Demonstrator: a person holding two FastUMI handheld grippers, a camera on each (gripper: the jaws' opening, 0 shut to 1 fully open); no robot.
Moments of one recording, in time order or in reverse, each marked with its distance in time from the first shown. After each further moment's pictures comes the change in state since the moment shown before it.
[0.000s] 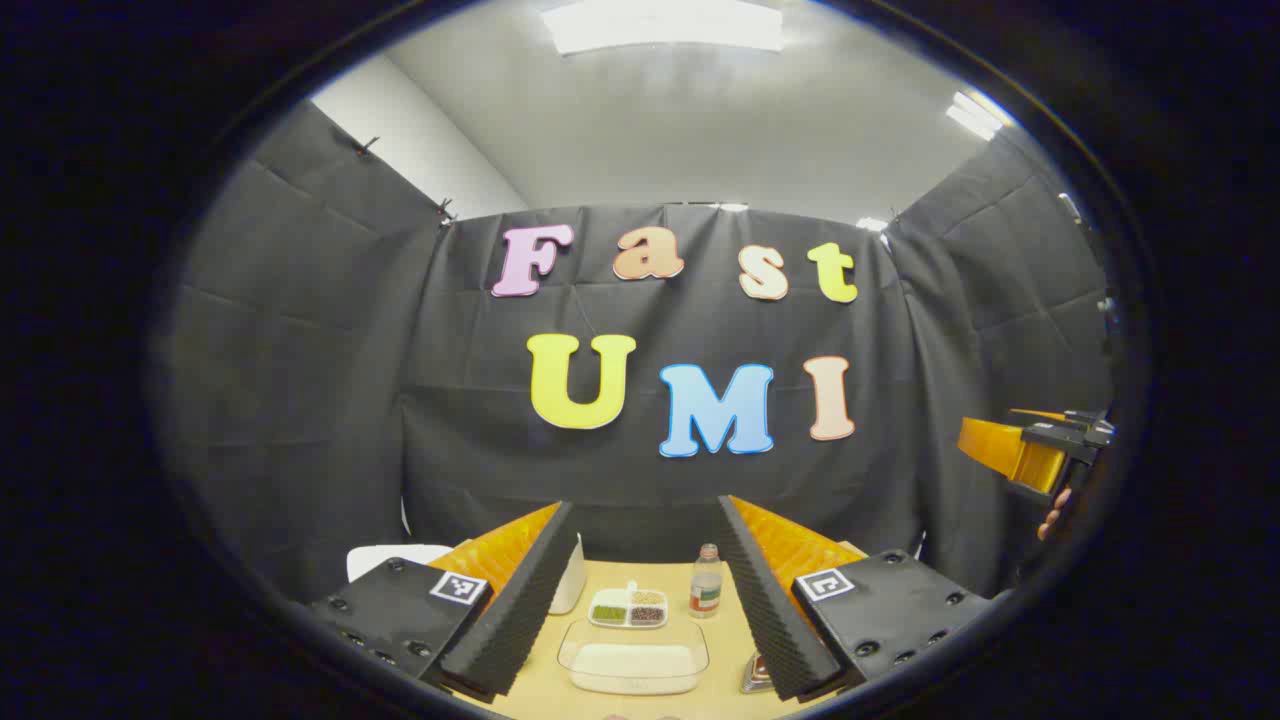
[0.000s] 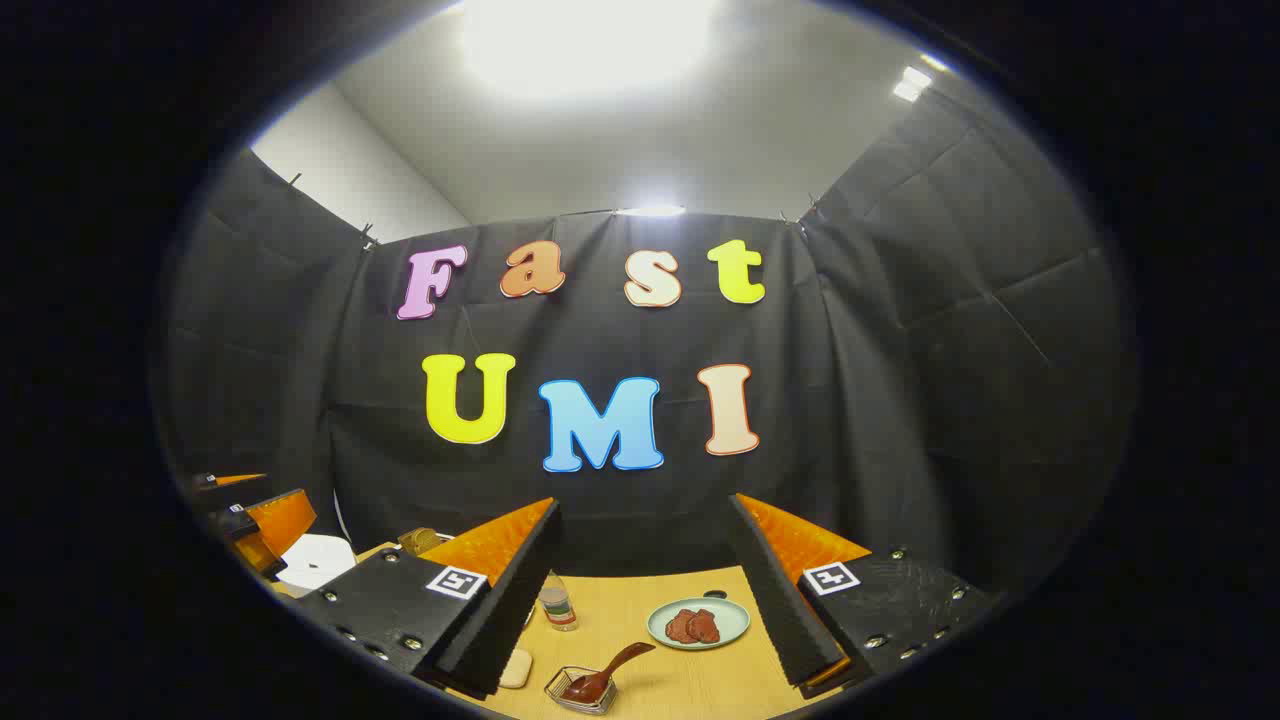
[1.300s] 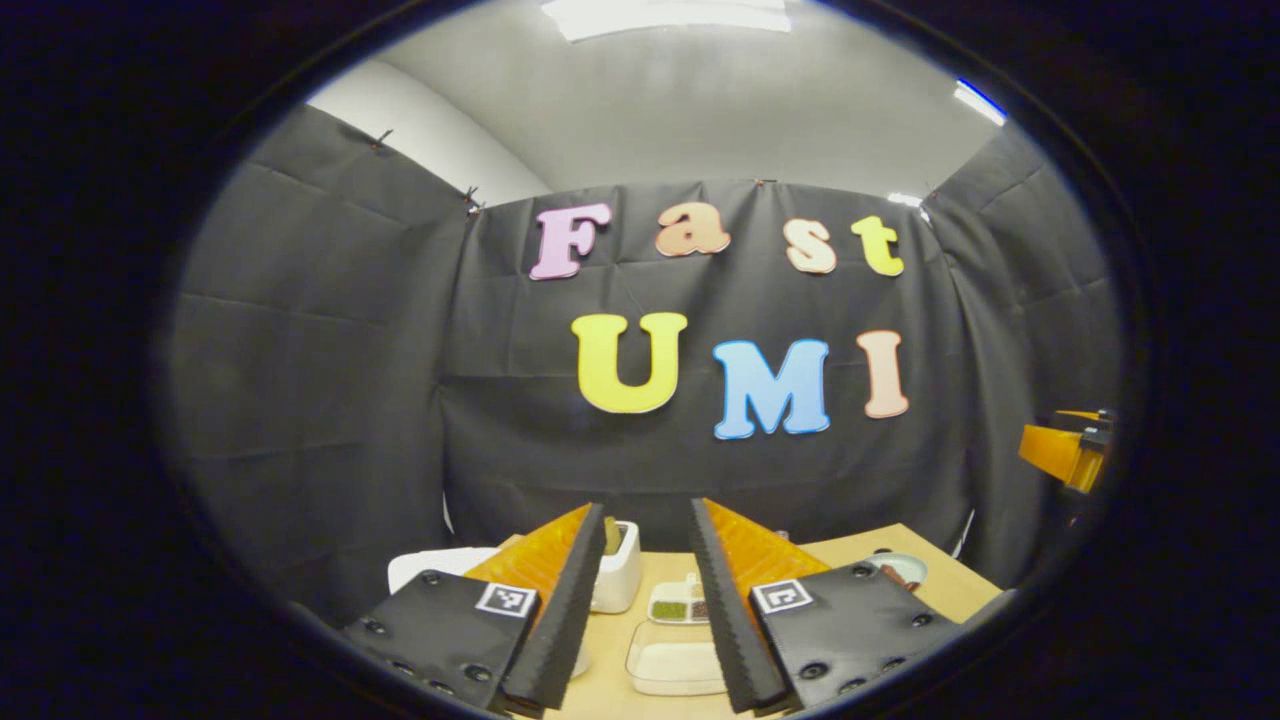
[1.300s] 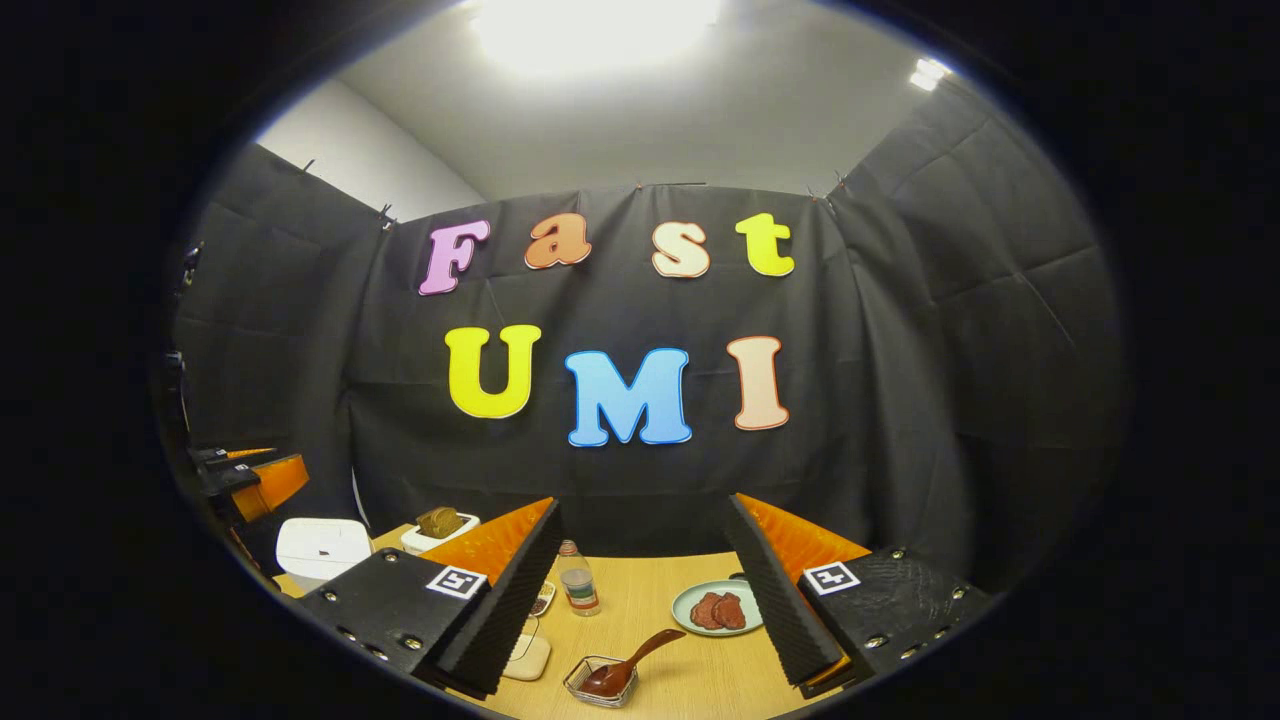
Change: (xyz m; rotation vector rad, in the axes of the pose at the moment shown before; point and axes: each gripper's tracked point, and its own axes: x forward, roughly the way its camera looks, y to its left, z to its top) left arm 0.040 0.101 -0.039 0.021 0.112 0.122; right arm 0.016 0.033 -0.033 -0.009 0.078 0.069
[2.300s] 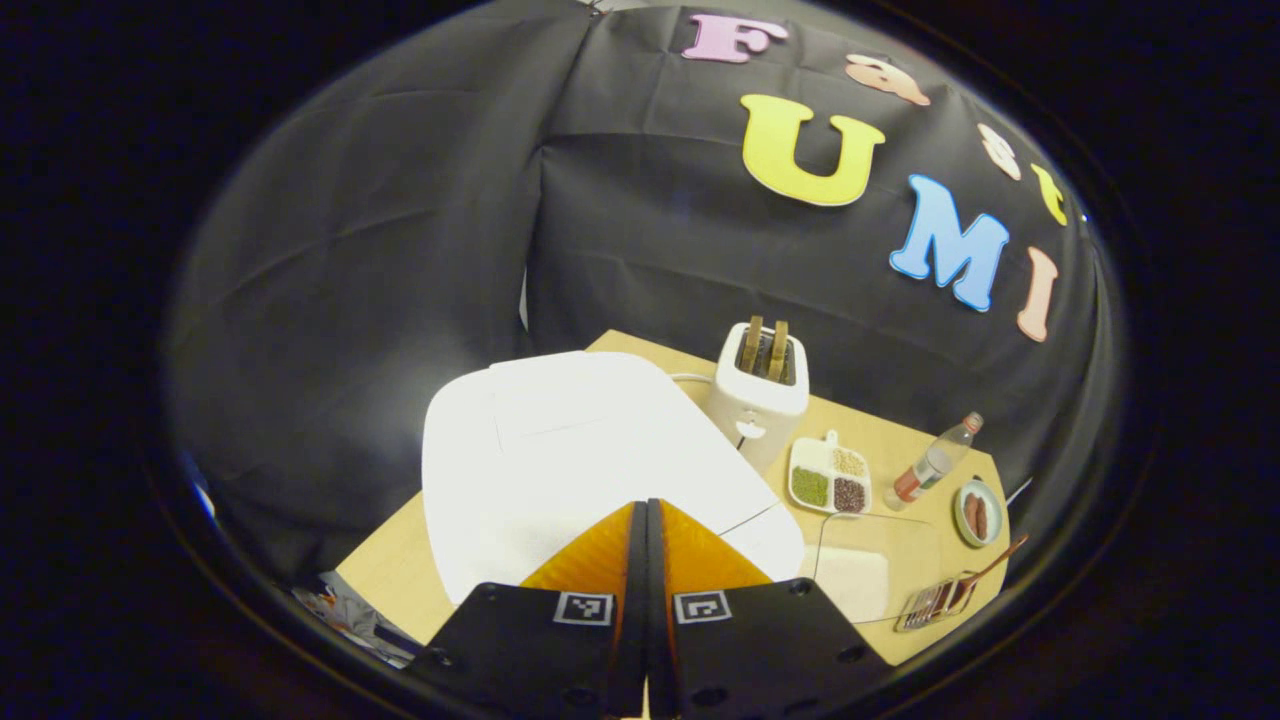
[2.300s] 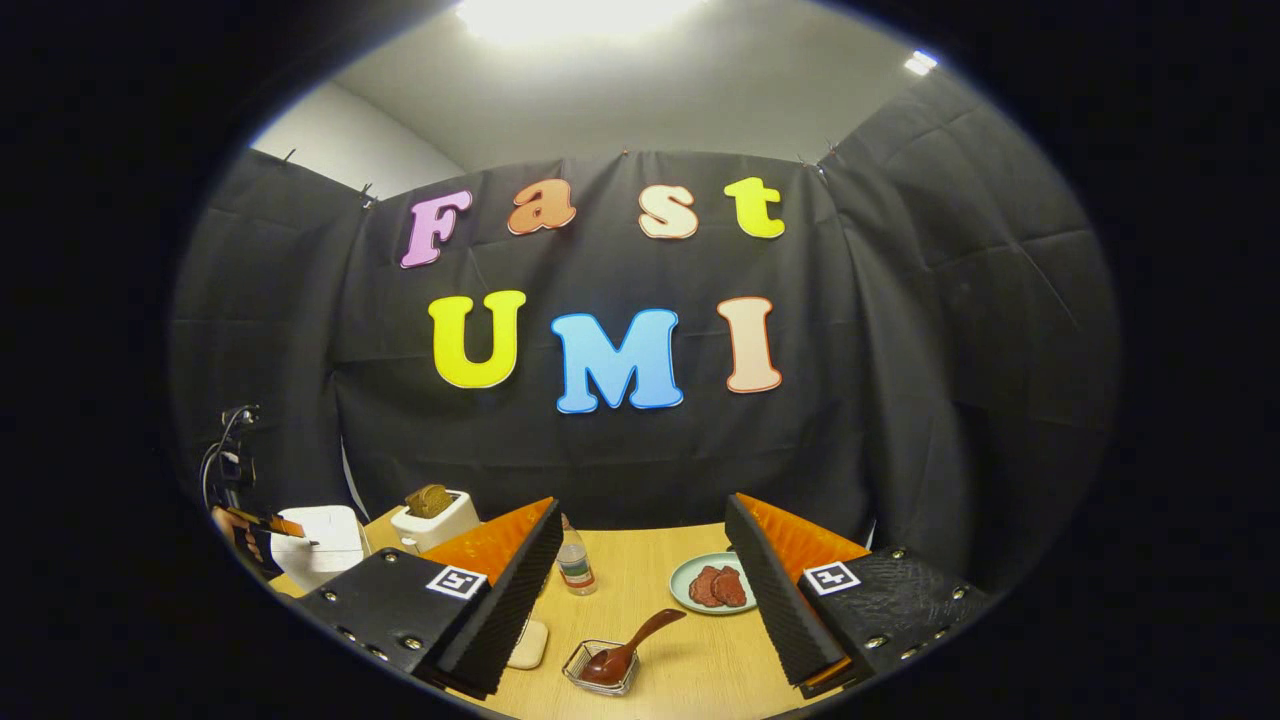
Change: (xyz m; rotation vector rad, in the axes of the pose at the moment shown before) left arm 0.107 0.204 -0.230 -0.212 0.634 0.186; right arm 0.012 -0.010 -0.032 0.028 0.103 -0.045
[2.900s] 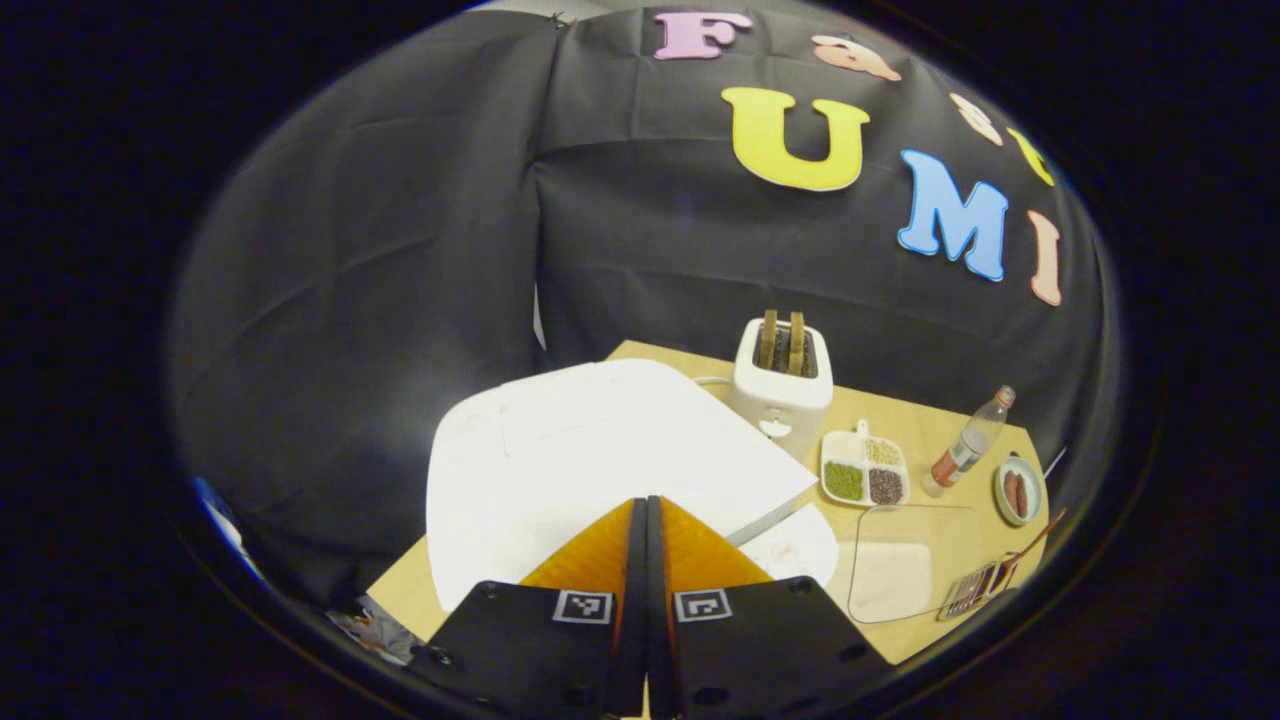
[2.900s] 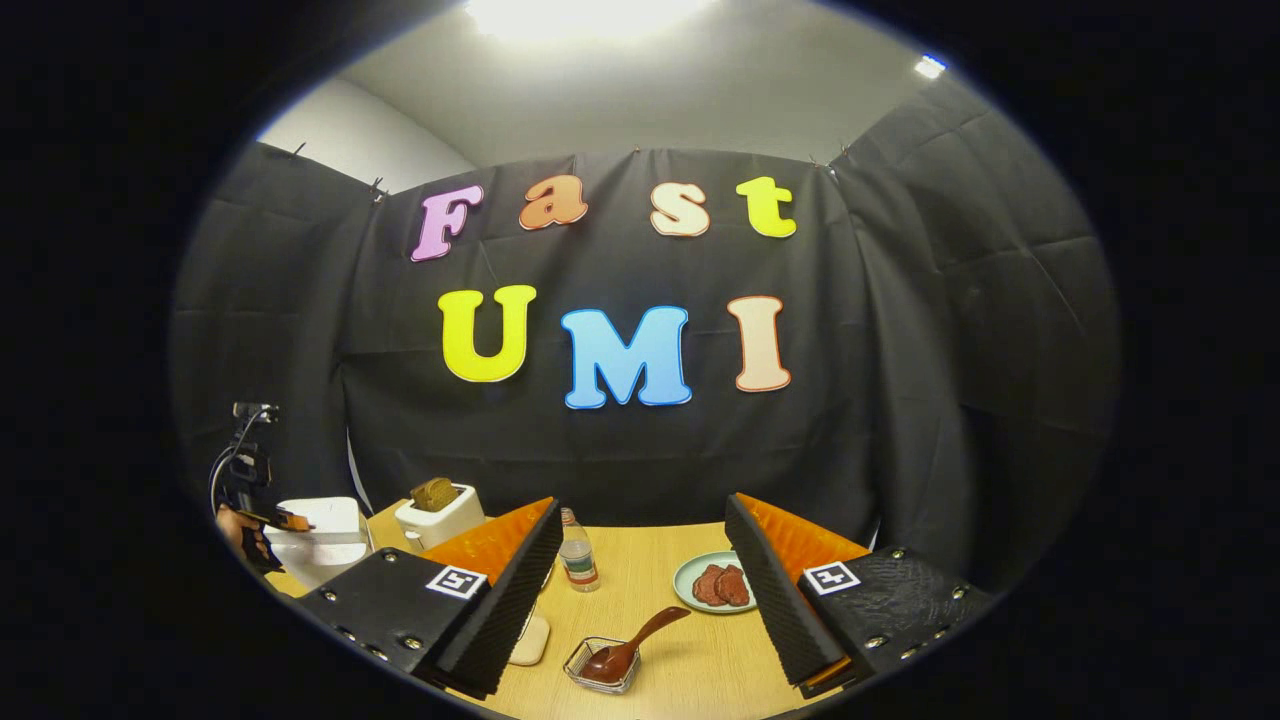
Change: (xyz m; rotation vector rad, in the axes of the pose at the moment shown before) left arm -0.004 0.002 0.026 0.119 -0.087 0.078; right arm -0.001 0.010 0.000 -0.020 -0.002 0.032
